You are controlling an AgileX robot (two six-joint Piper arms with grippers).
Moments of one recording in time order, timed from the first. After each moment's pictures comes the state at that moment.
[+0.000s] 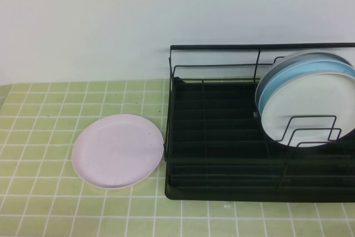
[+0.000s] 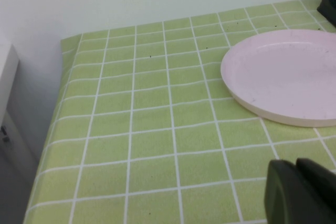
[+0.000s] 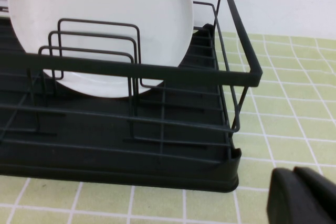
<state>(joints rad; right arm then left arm) -0.02 -0.03 0.04 -0.04 0.30 -0.06 -0.07 -0.03 0.04 -0.11 0.30 0.14</state>
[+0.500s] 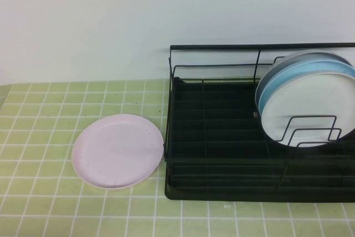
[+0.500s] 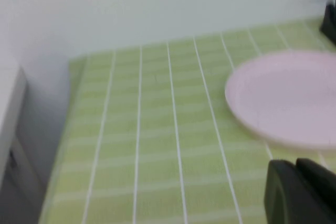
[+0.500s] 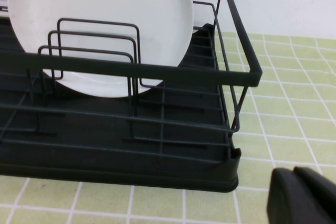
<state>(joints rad) -0.02 -0.03 0.04 -0.04 0.30 -0.06 -0.07 -0.03 0.04 -0.10 0.22 0.14</state>
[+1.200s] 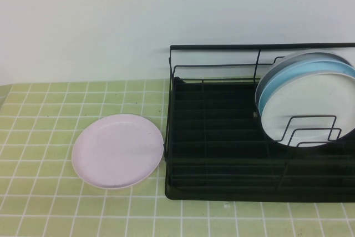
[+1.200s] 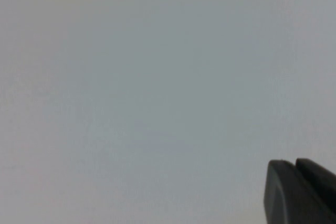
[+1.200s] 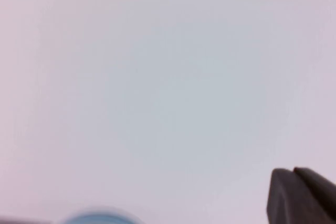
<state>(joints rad) -0.02 -0.03 0.04 -0.04 -0.39 -0.06 -0.07 -0.03 0.04 -0.10 -0.44 0.18</state>
